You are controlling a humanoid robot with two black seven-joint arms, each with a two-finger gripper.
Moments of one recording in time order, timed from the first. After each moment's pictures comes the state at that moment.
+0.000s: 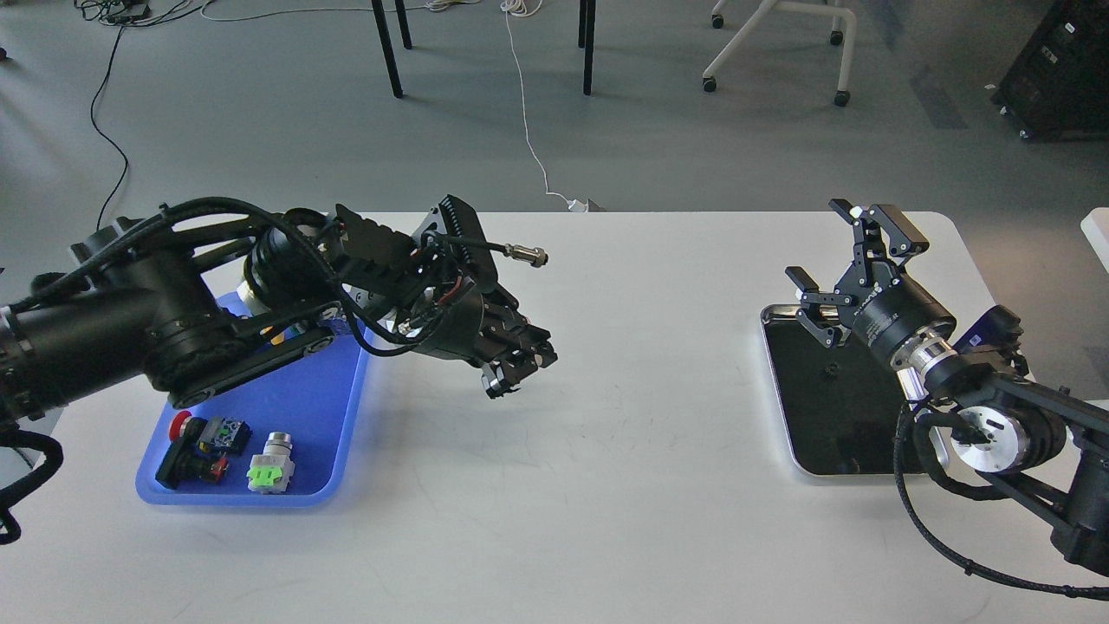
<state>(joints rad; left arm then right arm) -1.11 0.30 -0.21 -1.21 2.18 -0.49 -0.49 0.59 -0.64 0.37 1.07 0.00 0.26 0.49</state>
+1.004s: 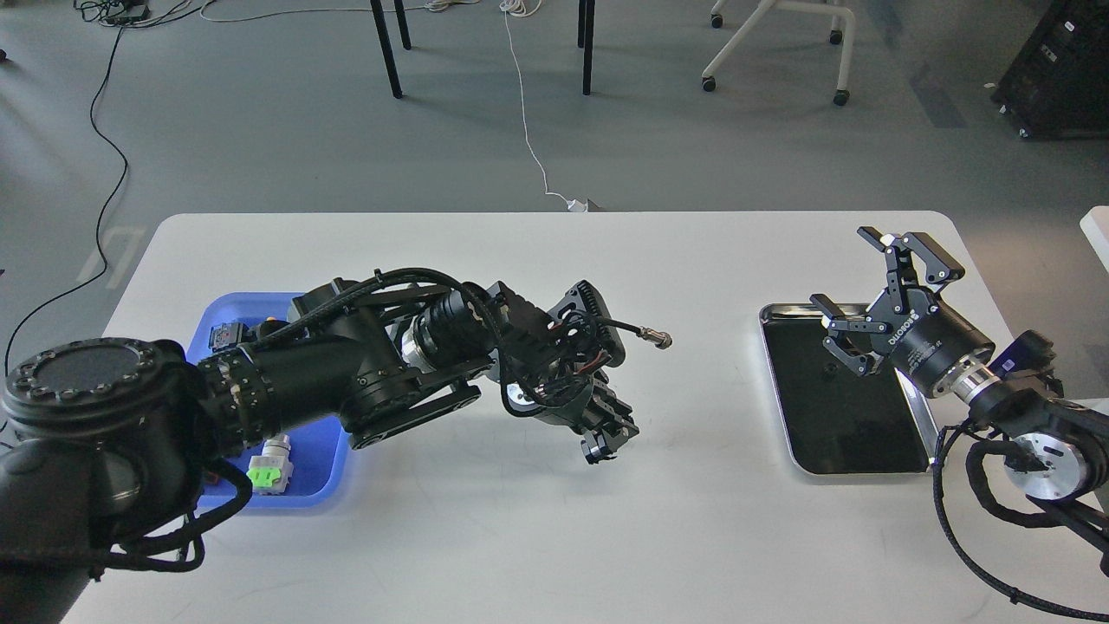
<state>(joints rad) -1.07 -0.03 -0.12 -0.86 2.18 -0.49 -0.49 0.55 -0.69 0.37 1.05 0.00 0.38 0.49</state>
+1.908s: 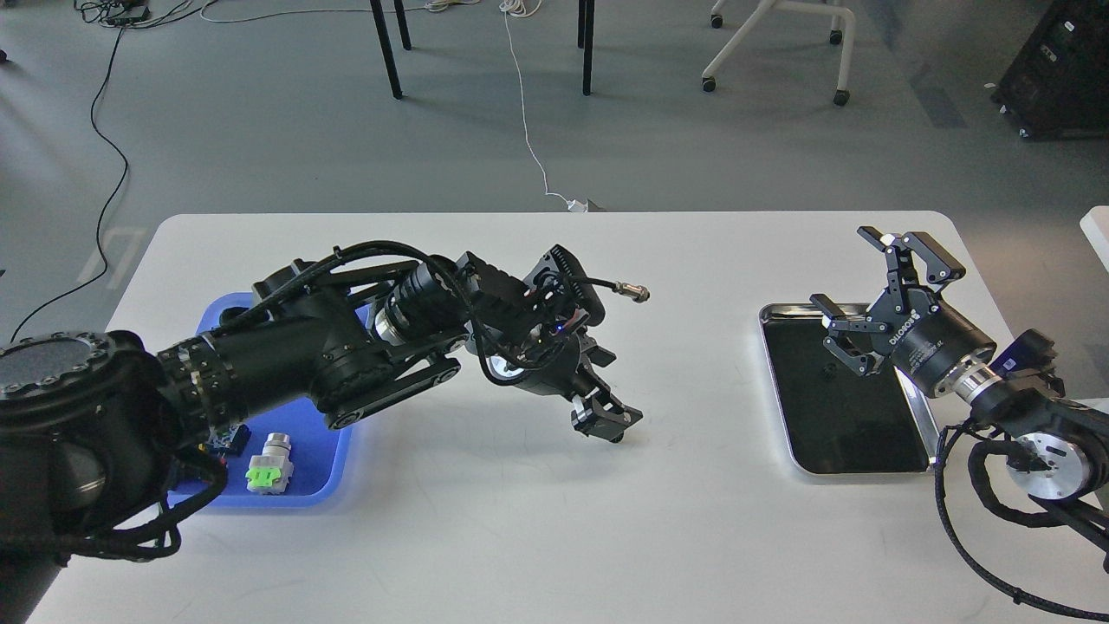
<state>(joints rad) -1.08 0.08 -0.27 -0.95 1.99 -0.49 -0.49 0.56 -0.69 0.36 1.06 0.00 0.38 0.49</state>
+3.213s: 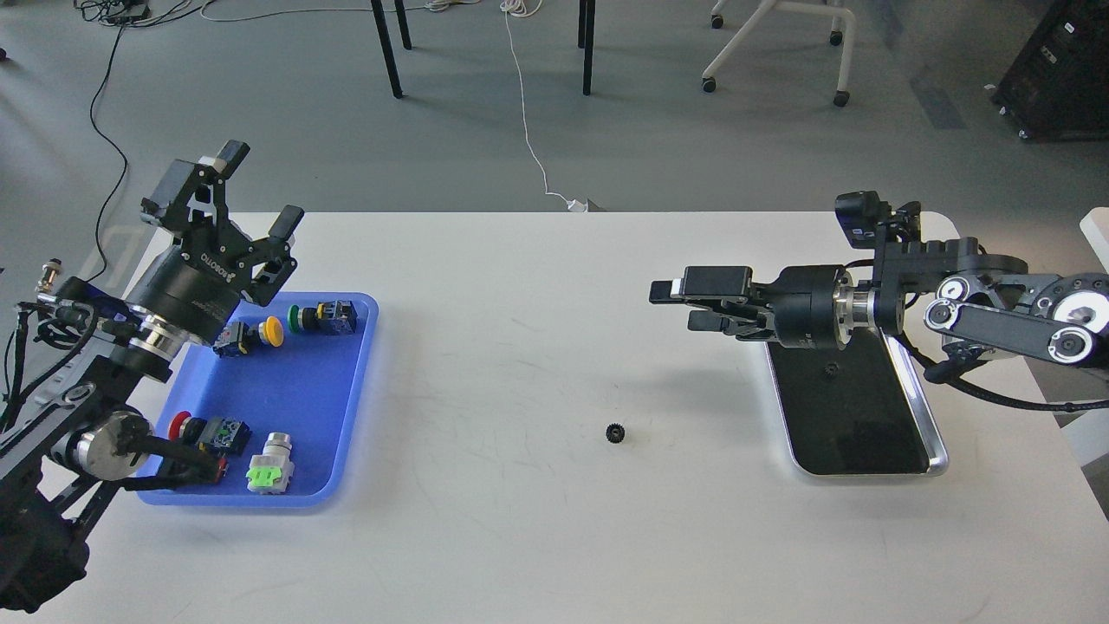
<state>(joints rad) -0.27 0.48 -1.11 -1.17 0.60 -0.35 -0.45 1.35 -0.54 -0.43 1.13 -0.78 0.37 0.49</state>
